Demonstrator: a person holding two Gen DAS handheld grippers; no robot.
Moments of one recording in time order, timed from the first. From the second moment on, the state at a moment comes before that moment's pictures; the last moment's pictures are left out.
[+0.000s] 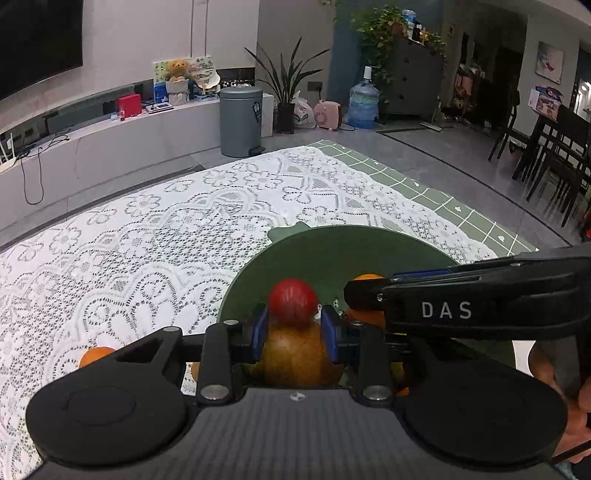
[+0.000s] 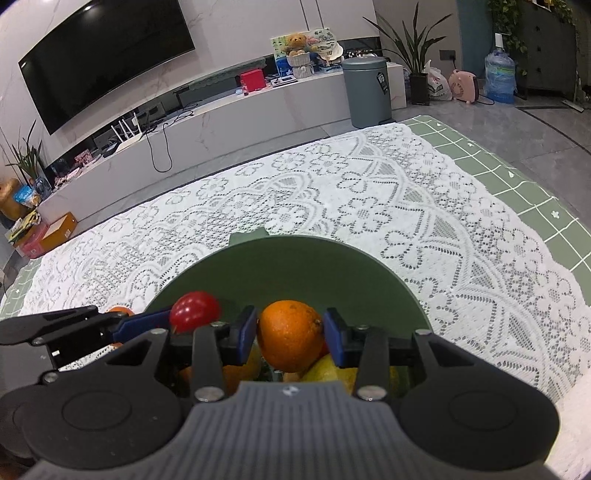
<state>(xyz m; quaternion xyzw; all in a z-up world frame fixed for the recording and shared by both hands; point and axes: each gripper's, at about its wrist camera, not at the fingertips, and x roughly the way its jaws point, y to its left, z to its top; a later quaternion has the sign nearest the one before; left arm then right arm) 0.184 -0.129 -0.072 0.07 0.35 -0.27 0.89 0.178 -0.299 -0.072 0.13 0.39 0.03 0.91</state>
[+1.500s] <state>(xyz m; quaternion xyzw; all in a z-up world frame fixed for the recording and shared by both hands) 0.098 -0.023 -0.022 0.01 0.37 -0.15 0.92 0.093 -0.247 -0.026 0.10 0.25 0.07 0.96</state>
